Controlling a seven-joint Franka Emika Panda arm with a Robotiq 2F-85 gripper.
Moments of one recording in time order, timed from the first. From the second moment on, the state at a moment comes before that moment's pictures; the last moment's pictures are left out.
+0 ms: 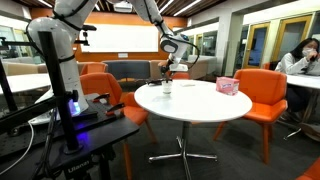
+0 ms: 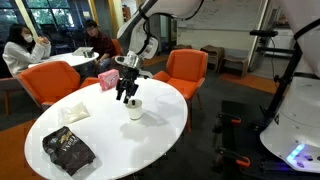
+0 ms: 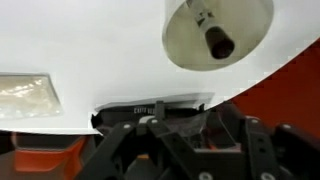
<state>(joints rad) -0.34 0.64 0.21 -1.78 0.71 2.32 -1.89</state>
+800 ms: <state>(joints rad) -0.06 0.48 0.07 -1.84 0.24 2.43 -1.05</state>
